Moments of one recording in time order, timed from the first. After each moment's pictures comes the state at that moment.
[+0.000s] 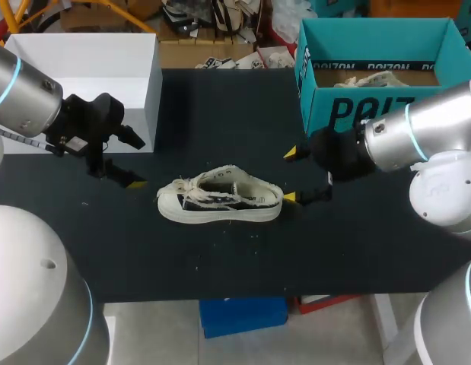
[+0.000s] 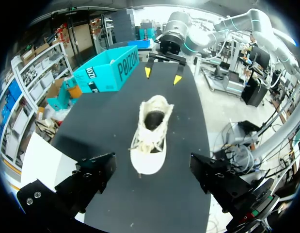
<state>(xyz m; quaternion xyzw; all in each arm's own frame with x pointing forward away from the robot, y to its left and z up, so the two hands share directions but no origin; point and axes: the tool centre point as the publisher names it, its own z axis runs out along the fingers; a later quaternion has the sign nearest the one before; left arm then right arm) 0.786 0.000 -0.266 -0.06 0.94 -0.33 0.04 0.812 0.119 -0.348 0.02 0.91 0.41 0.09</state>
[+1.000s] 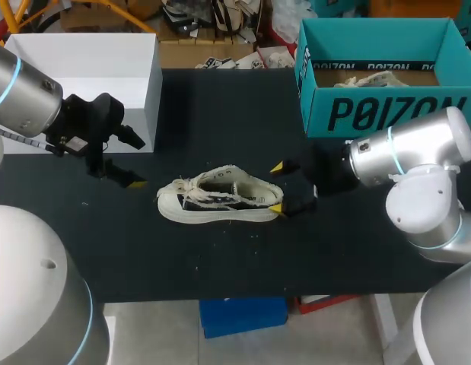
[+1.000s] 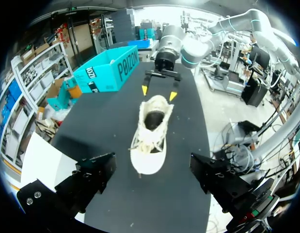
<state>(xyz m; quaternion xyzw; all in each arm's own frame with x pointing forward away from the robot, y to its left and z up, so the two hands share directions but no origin) 0.786 0.000 -0.266 -0.06 0.94 -0.33 0.04 0.822 0.144 -0.402 0.03 0.89 0.45 0.06</state>
